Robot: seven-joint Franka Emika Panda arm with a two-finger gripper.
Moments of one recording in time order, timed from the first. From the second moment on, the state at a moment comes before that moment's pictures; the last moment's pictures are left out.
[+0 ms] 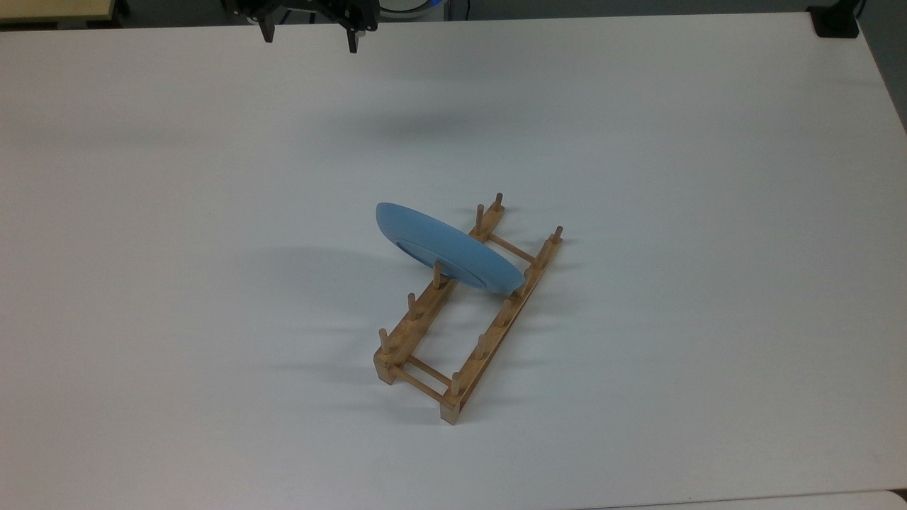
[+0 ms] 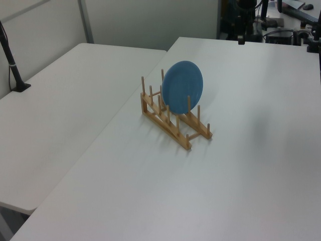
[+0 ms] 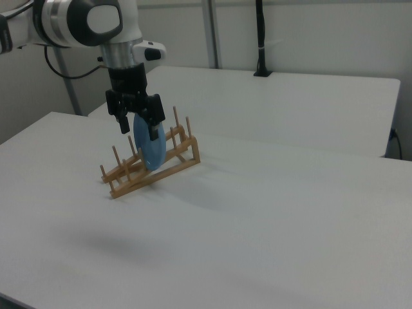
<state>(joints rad) 0.07 0.06 -0.13 -1.59 -0.05 1.55 0.02</state>
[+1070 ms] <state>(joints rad) 0.03 0.06 -0.12 -1.57 0.00 1.53 -0.03</state>
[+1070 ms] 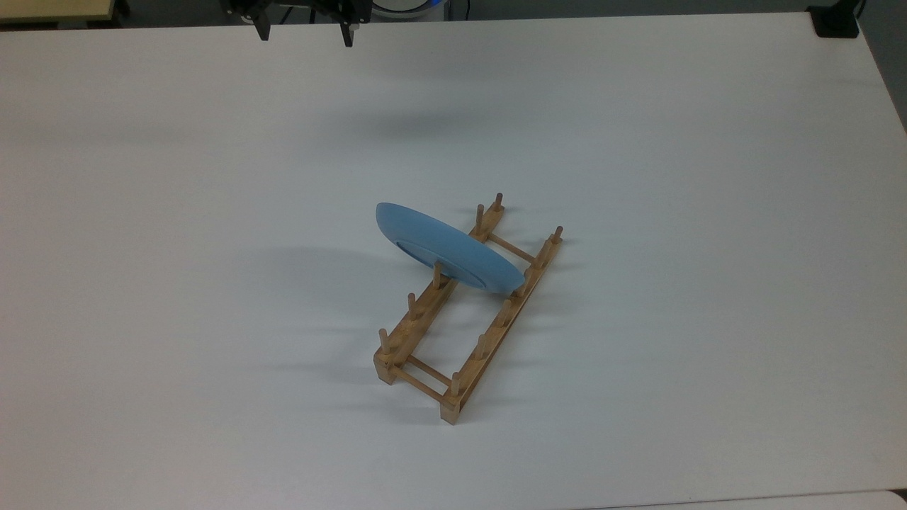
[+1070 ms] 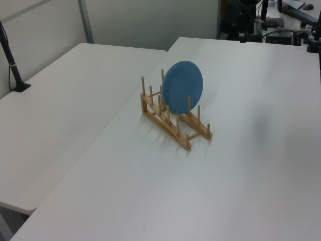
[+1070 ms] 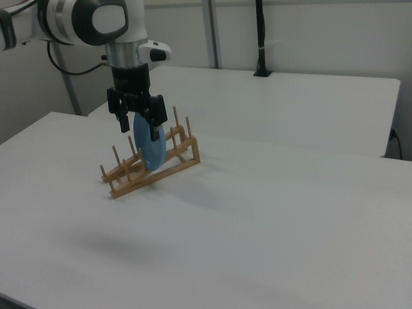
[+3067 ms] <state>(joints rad) 0.15 0.29 -0.13 -1.55 0.20 2.15 -0.53</state>
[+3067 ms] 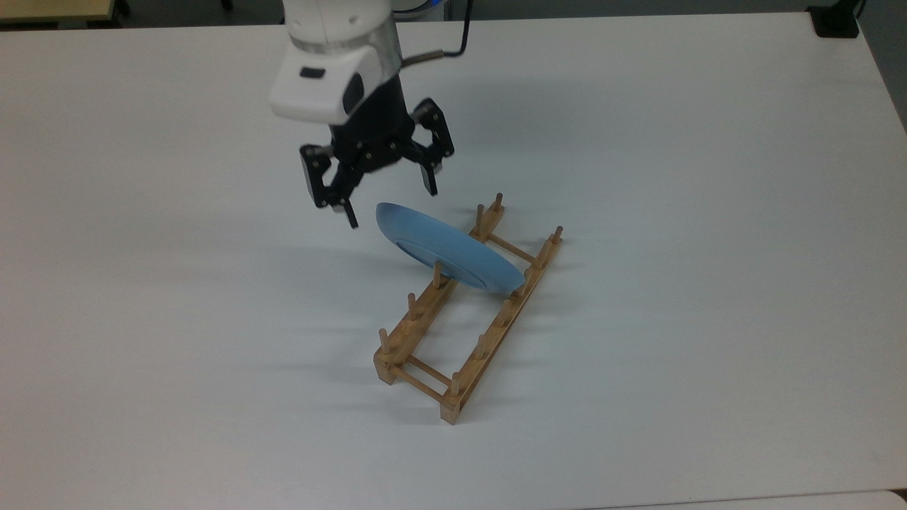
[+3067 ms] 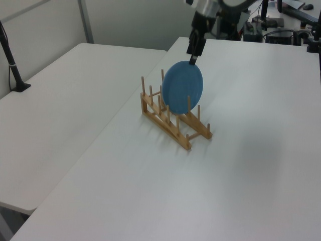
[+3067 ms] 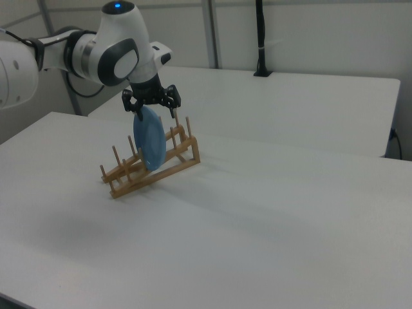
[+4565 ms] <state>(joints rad) 0.20 0.33 -0.13 -1.52 0.13 2.22 -0.51</state>
